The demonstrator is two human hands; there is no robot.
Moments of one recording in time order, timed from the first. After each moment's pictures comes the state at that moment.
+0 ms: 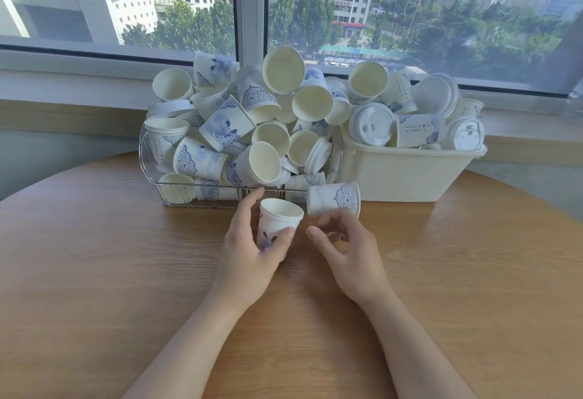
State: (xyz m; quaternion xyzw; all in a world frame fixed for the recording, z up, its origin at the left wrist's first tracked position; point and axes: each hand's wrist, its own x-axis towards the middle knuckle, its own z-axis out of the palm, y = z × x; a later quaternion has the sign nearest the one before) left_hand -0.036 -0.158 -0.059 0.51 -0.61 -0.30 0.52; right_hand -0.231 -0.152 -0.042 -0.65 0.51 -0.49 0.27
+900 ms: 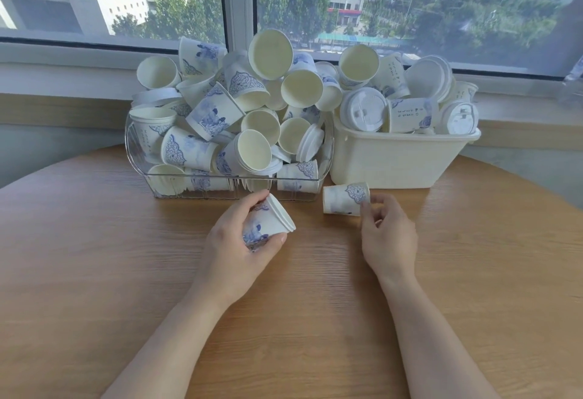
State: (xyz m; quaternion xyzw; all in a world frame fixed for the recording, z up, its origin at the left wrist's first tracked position) left_hand -0.028 -0.147 -0.051 0.51 -0.68 -0.22 0.48; right_hand -0.282 -0.170 -0.055 -0.52 0.72 -0.45 0.08
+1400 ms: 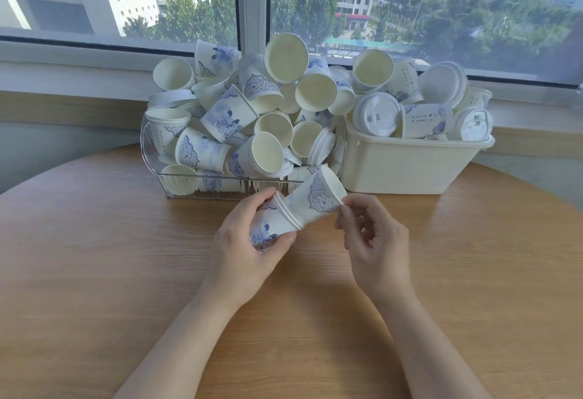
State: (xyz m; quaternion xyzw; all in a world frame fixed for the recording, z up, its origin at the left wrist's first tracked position) left_hand -0.027 -0.143 -0.045 0.50 -0.67 -0.20 0.51; right_hand -0.233 -0.132 -0.021 -0.64 0.49 -0.57 0.17
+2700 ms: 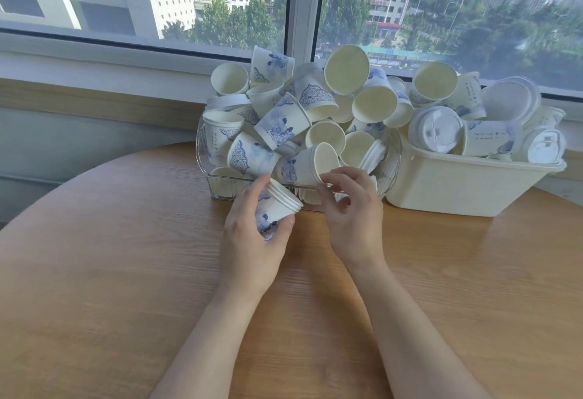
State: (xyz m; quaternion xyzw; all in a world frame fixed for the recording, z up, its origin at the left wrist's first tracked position) left_hand 0.017 -0.162 -0.048 0.56 -0.59 -0.13 0.58; right_hand -0.142 -0.204 -0.019 -0.65 0.51 -0.55 0.13
